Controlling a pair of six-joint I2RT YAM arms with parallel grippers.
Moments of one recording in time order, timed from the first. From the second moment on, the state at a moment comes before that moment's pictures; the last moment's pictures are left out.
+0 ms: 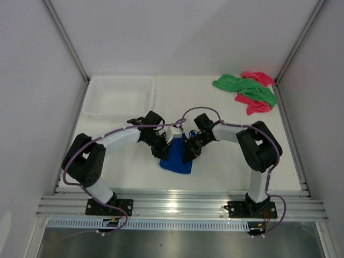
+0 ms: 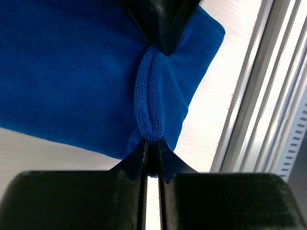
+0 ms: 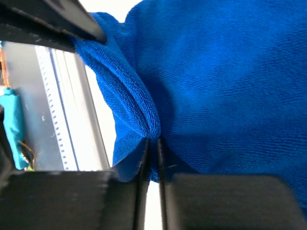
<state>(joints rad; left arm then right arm) -0.57 1.62 1.00 -0.62 0.66 0.48 0.56 1.91 1.08 -0.42 -0.94 -0.24</state>
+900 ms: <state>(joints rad) -0.50 1.79 1.08 -0.66 0.65 0.14 0.60 1.32 0.60 0.07 -0.69 -0.02</state>
